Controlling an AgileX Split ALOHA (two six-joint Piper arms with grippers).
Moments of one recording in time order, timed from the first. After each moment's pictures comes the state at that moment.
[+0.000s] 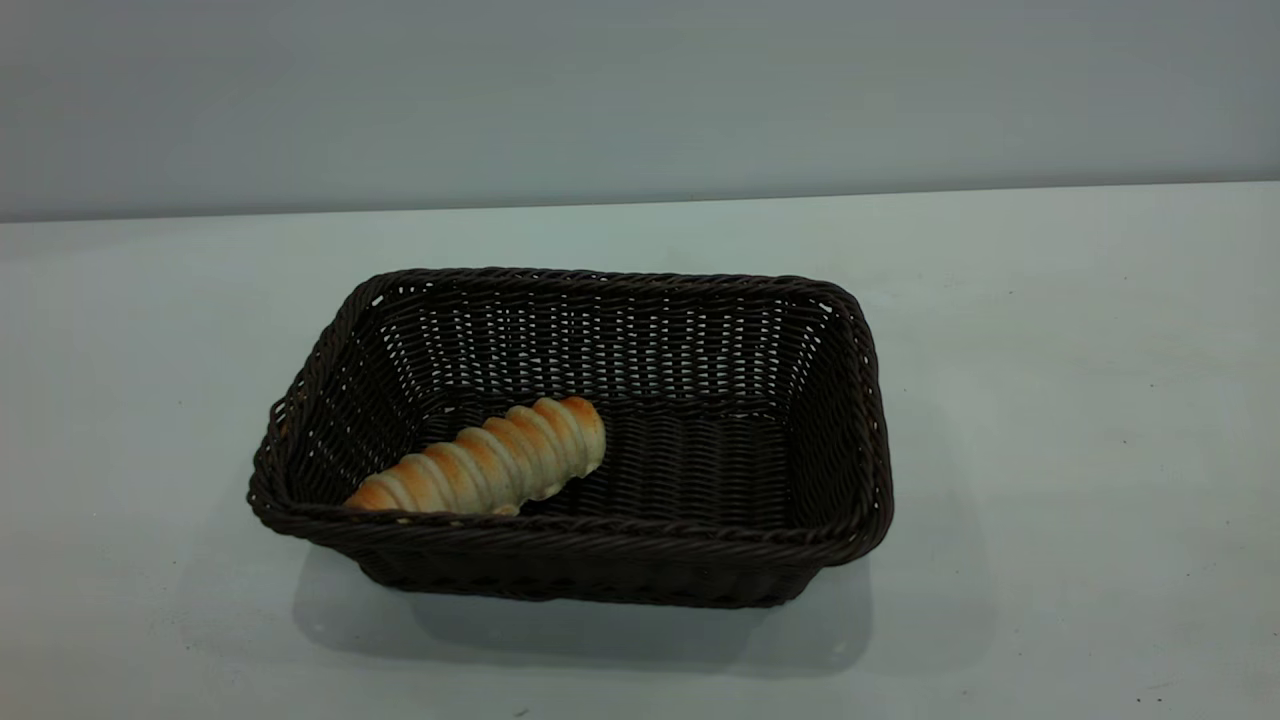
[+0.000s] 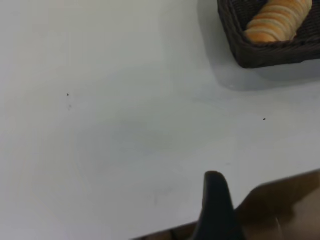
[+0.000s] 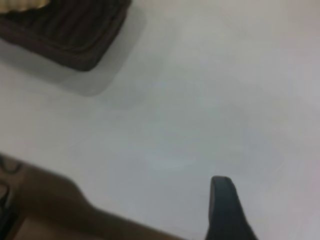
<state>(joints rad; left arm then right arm) -0.25 0.06 -0.49 0.05 1.14 -0.03 0.21 0.07 -0.47 0.03 1.14 -0.13</state>
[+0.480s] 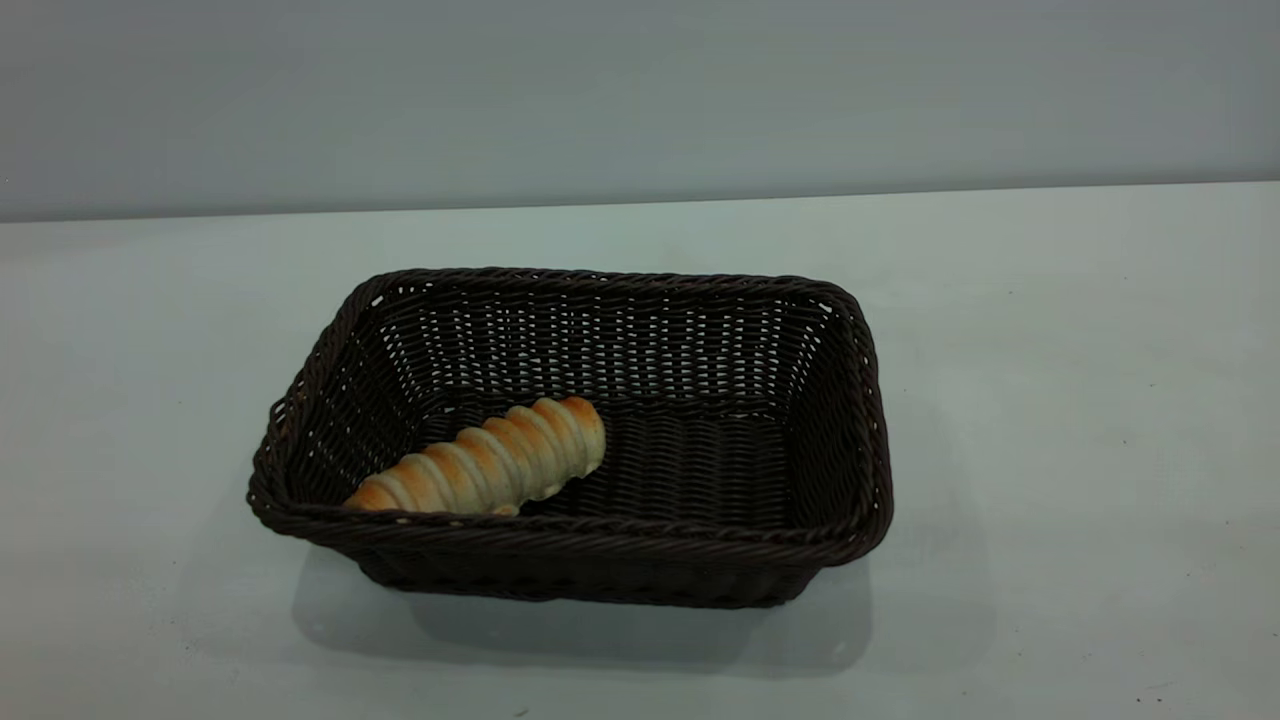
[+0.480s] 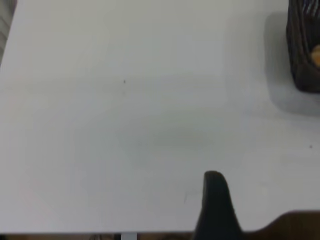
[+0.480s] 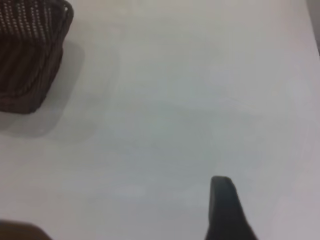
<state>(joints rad) -0.01 0.00 -0.49 0.05 1.13 -0.03 0.02 -0.02 -0.47 0.04 1.14 -0.13</state>
